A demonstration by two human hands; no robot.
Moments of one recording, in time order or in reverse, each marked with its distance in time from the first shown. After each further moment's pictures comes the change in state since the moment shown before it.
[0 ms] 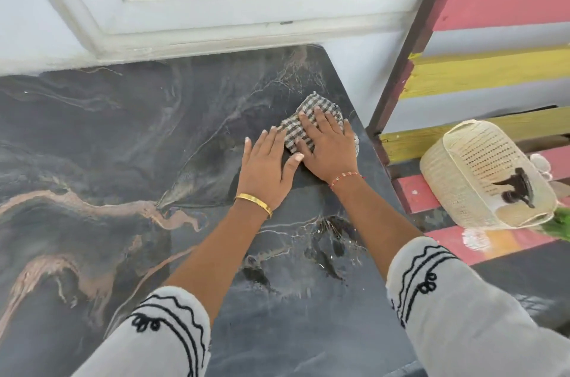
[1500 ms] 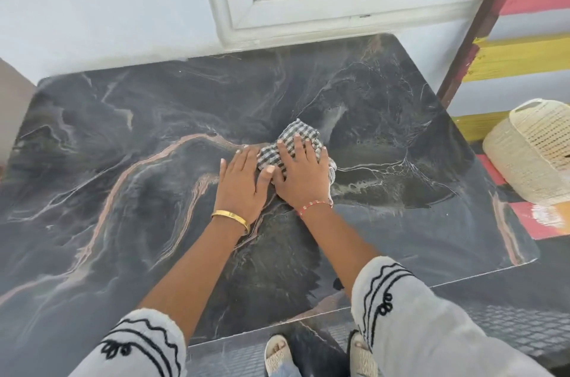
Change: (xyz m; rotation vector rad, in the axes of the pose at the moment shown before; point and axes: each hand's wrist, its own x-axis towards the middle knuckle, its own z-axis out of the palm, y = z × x) left_hand -0.193 -0.128 -0.117 0.071 0.068 -0.198; right_hand -0.137 -0.249 0.015 0.086 -0.010 -0.048
